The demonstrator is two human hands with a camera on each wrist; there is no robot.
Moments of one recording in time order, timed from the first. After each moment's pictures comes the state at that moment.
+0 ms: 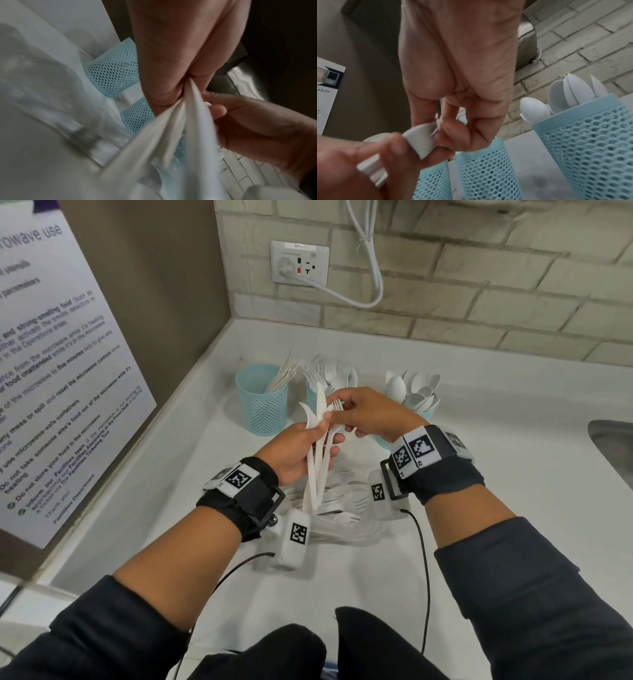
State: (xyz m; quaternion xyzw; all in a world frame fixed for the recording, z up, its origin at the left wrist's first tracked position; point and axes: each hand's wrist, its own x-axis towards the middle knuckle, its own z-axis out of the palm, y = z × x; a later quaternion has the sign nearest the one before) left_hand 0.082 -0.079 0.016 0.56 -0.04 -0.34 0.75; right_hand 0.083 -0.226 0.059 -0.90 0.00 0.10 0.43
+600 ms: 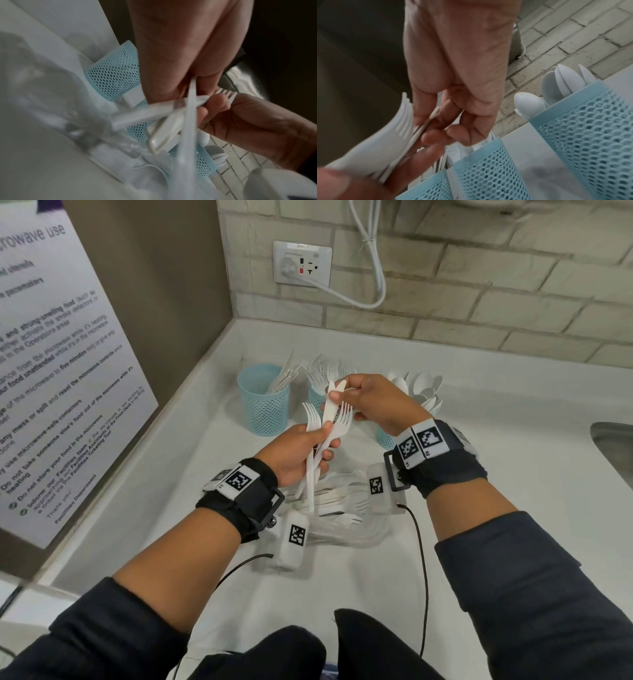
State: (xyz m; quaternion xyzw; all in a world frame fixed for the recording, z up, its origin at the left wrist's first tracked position) left_hand 0.085 -0.078 0.013 0.55 -0.05 -0.36 0.75; right_hand 0.095 -0.229 0.061 -0.85 0.04 0.05 0.53
